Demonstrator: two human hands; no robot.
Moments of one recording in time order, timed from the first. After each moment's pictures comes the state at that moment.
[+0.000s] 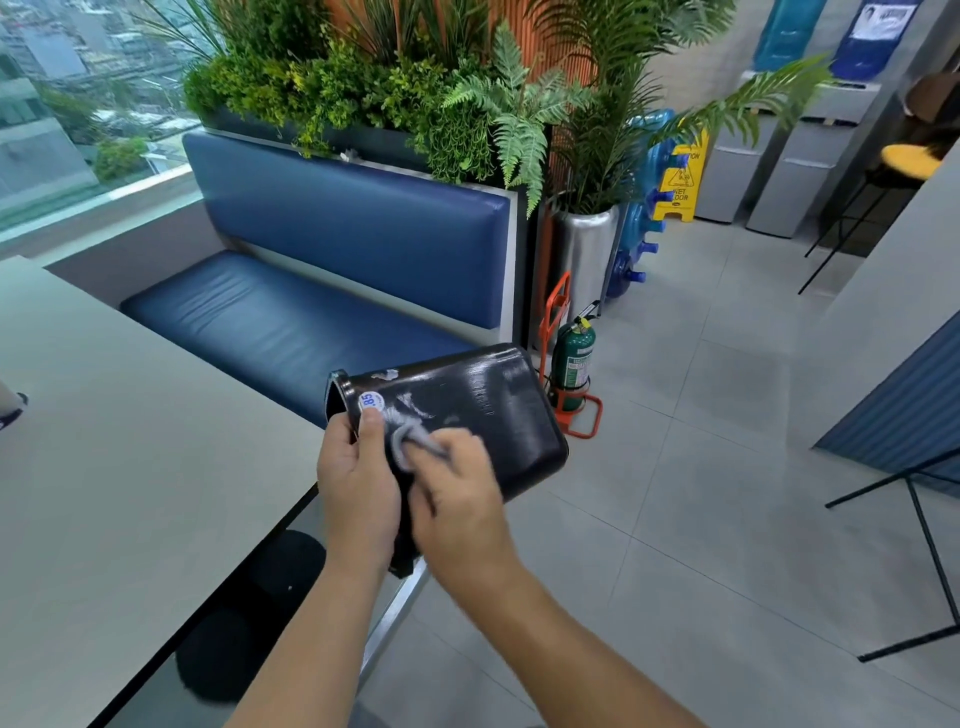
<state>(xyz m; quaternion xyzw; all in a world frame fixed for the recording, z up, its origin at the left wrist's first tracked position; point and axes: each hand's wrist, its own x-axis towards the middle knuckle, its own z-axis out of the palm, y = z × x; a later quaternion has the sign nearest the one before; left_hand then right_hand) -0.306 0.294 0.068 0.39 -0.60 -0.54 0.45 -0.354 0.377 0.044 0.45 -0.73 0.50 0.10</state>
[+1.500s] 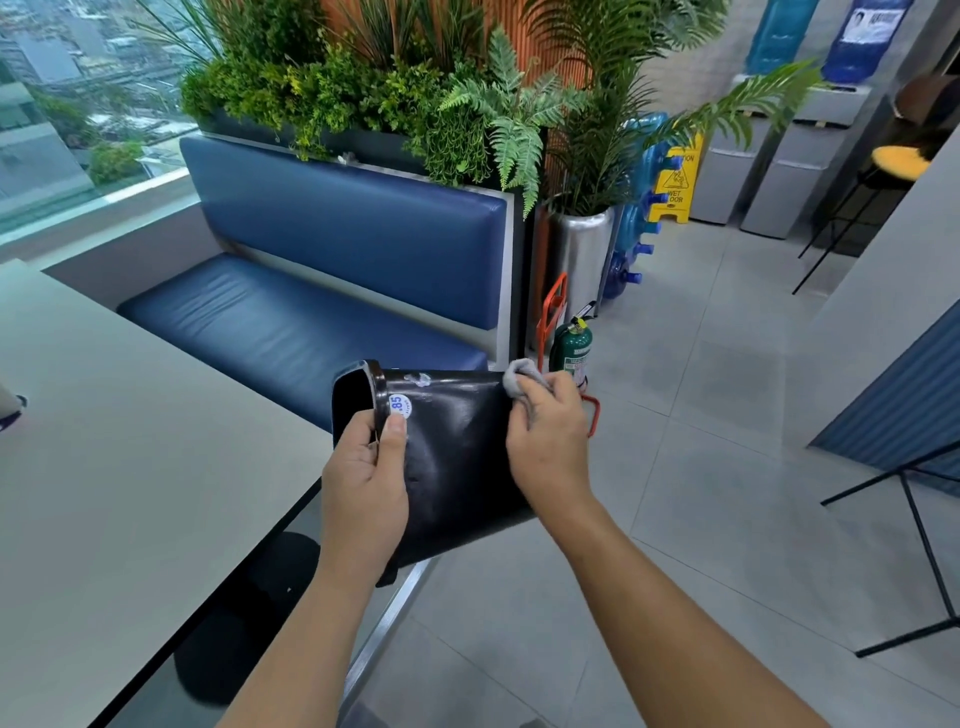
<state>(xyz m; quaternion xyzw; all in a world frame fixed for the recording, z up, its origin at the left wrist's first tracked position) -0.289 0.305 0.076 0.34 -0.71 -0.48 0.38 -0.438 0.395 0.063 0.29 -0.81 0.49 0.10</state>
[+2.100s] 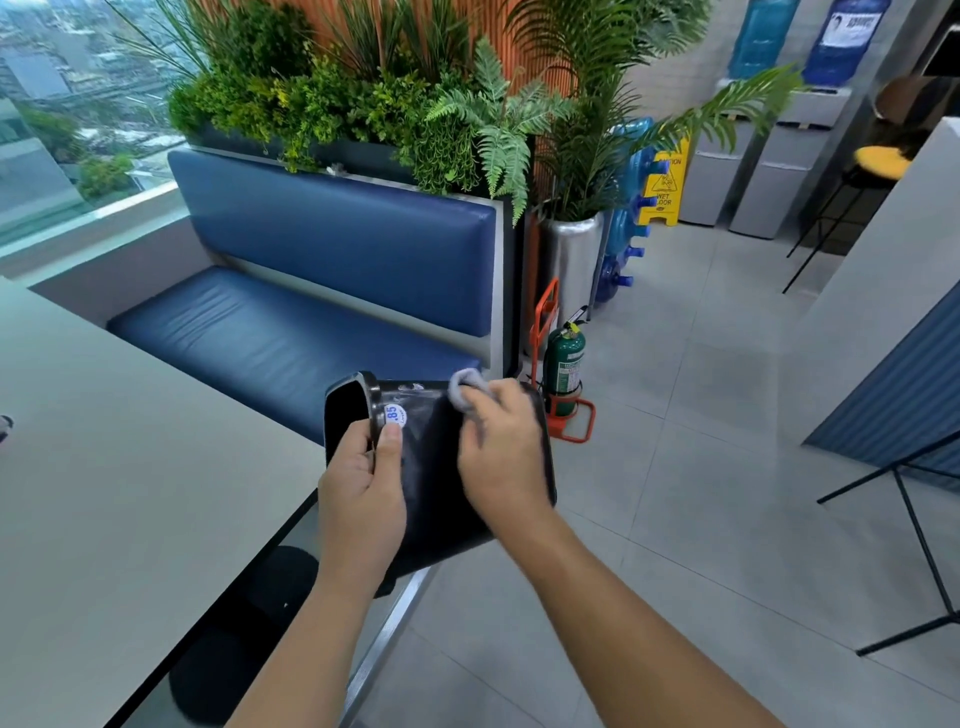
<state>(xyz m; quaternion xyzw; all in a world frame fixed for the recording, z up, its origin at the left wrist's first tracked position) -0.297 0.304 0.076 0.35 -0.72 -0.47 0.38 -0.417 0.375 0.066 0.34 -0.79 0.49 0.11</state>
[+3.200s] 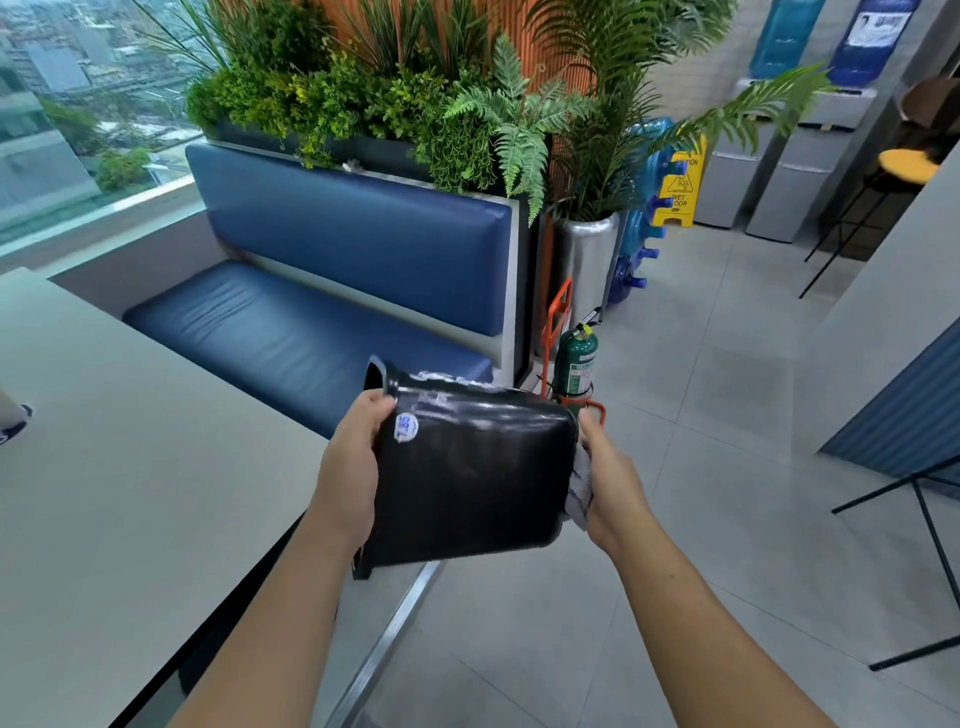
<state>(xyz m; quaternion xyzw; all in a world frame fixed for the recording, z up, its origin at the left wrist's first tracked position) -0.304 0.267 0.107 0.35 -0.53 -0.74 0.23 -0.473 0.431 0.038 -0.04 -0.58 0.73 -0.36</state>
